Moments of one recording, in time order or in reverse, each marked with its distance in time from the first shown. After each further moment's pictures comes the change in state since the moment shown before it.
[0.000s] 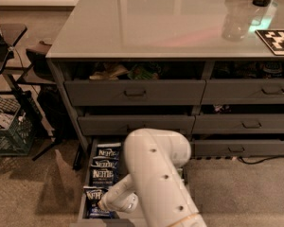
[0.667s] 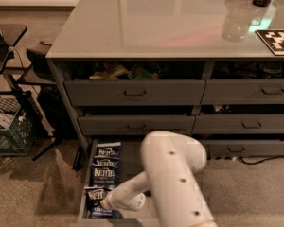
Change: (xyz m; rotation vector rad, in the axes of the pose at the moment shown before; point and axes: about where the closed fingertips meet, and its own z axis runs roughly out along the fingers) arm 0.000 -0.005 -0.008 -0.079 -0.045 -0.012
